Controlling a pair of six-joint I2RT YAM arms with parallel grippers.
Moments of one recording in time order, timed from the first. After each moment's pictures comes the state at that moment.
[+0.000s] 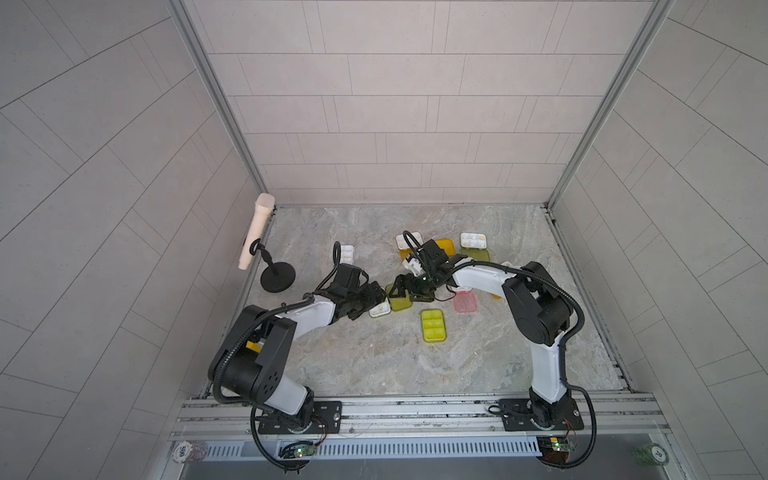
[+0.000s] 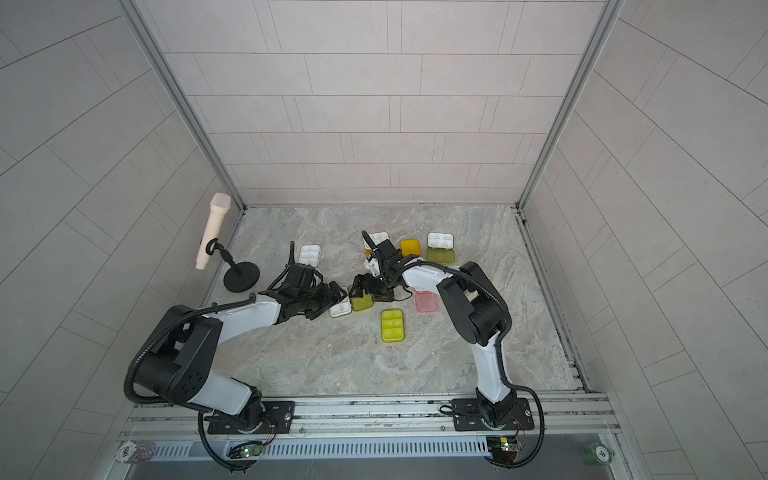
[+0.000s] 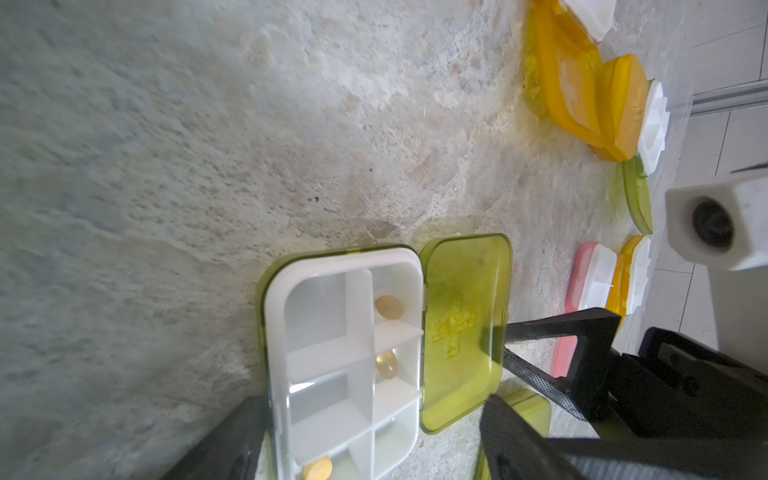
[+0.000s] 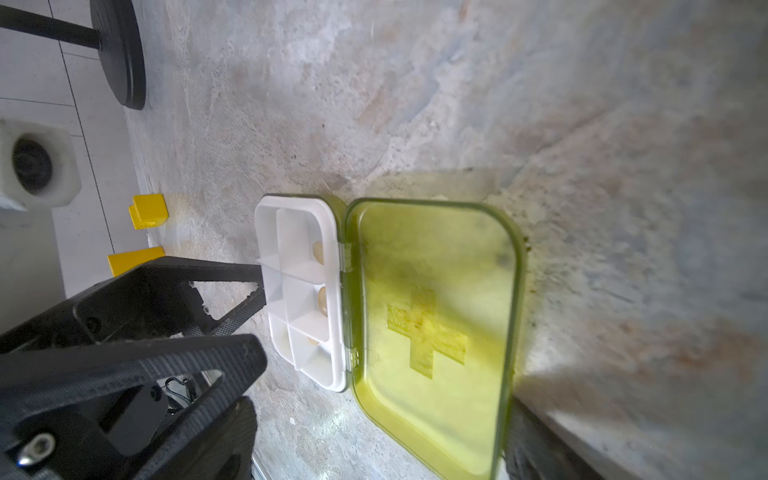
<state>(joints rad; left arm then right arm) -0.38 1.52 0.65 -0.05 0.30 -0.83 0.59 2.01 1.33 -0.37 -0.57 0.60</state>
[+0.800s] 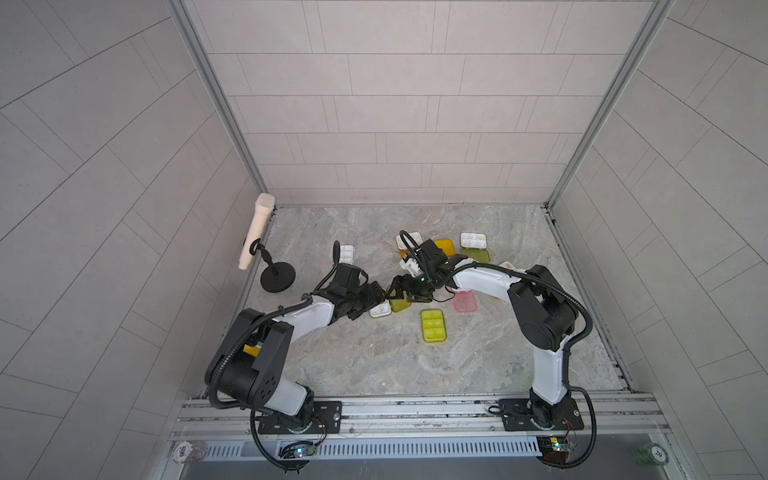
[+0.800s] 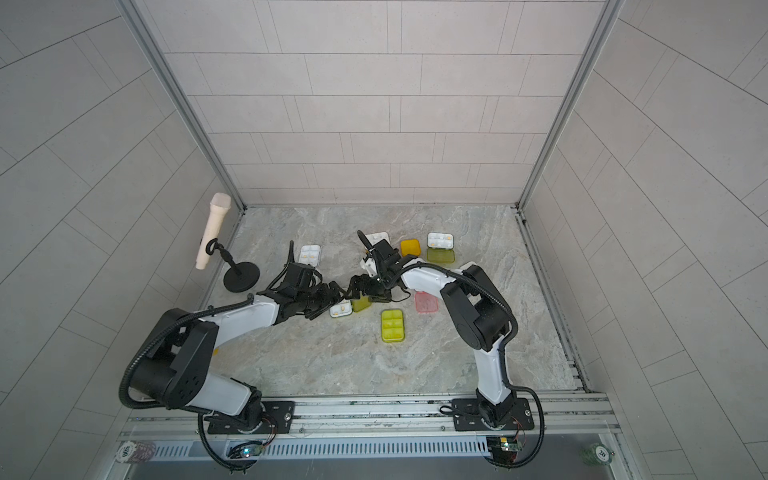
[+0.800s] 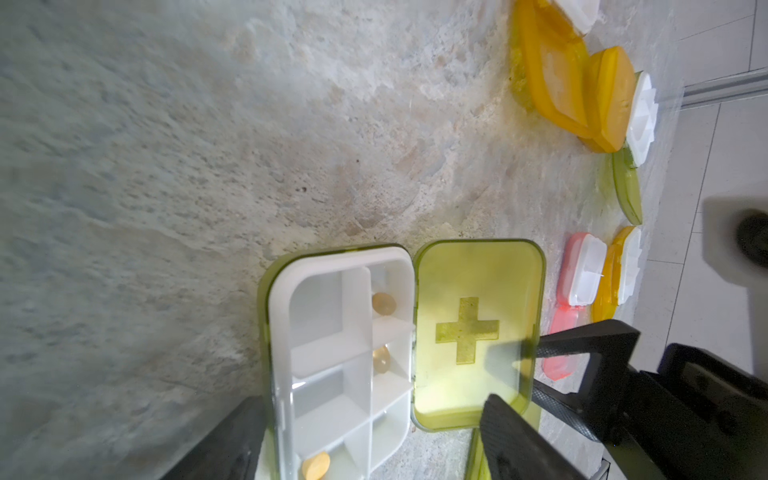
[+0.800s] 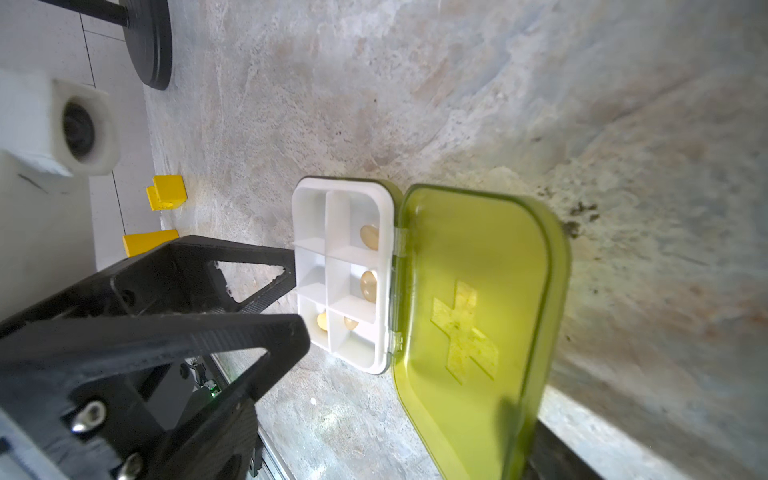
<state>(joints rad) -0.38 1.48 0.65 -0.08 0.31 -0.82 0.62 1.96 1.33 -0.40 -0.56 0.60</state>
